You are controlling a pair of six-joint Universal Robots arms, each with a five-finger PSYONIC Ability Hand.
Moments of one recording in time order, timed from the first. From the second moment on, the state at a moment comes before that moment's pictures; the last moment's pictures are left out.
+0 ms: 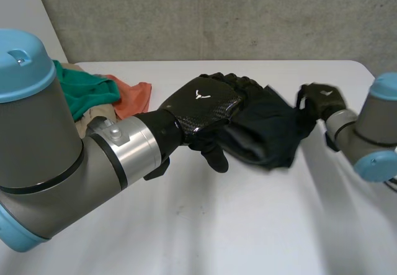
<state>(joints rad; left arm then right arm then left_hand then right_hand) 4.06 -1.81 -1.38 3.08 -1.11 3.25 1.75 -0.80 1.18 -0.19 1.38 3.07 0.19 0.20 0.21 0.20 0.05 0.96 1.17 1.18 1.18 0.94</state>
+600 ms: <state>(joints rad) 4.06 -1.84 -1.36 3.10 -1.11 3.25 1.51 -0.60 0.83 -0.09 1.44 2.89 0.19 0.20 0.21 0.20 0.05 0.96 1.17 1.18 1.19 0.99</state>
